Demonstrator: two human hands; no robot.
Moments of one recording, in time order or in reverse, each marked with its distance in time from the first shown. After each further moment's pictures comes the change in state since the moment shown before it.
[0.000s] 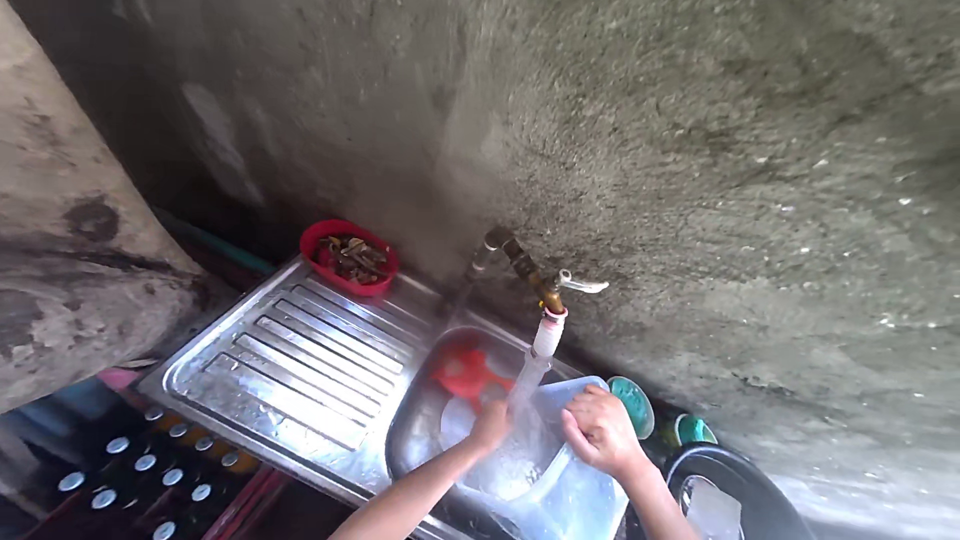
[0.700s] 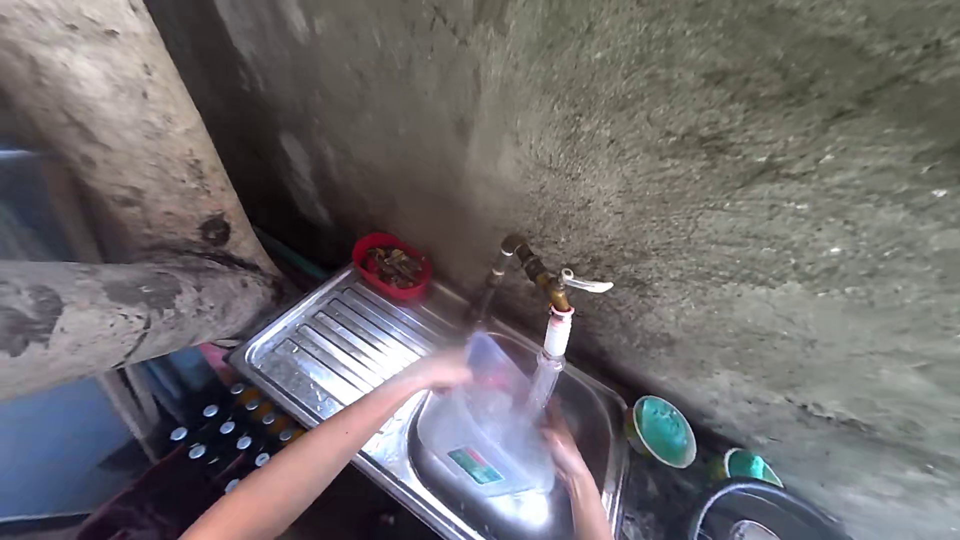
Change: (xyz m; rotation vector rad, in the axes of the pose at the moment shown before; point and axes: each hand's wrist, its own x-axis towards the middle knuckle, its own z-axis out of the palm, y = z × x) left_hand -0.072 0.092 -0.192 0.167 -0.190 -0.471; right_hand -0.068 0.001 0.134 1.093 0.063 1.268
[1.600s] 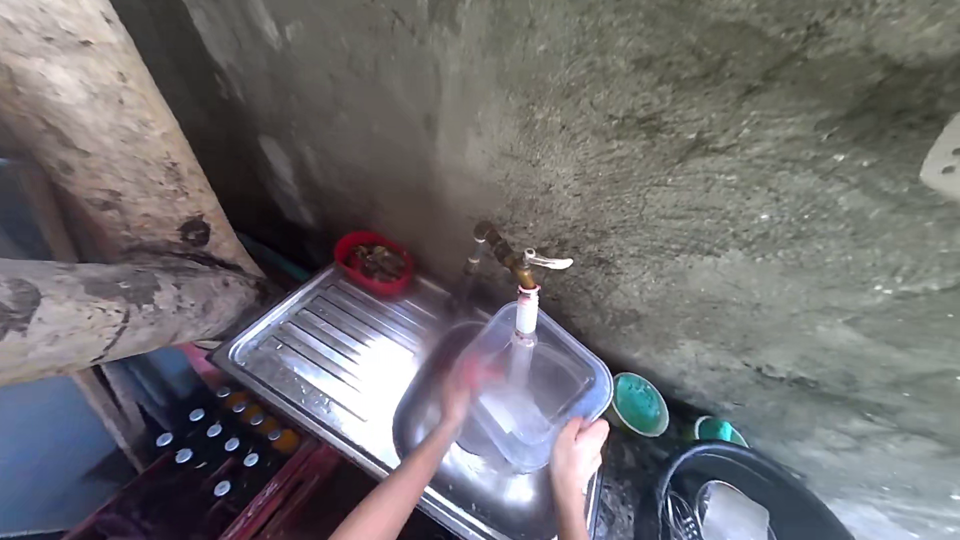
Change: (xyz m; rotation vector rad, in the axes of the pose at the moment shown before) left_hand 0.109 -0.041 0.161 -0.934 0.587 0.132; right_hand -0.079 -0.063 0.012 -0.479 0.821 0.007
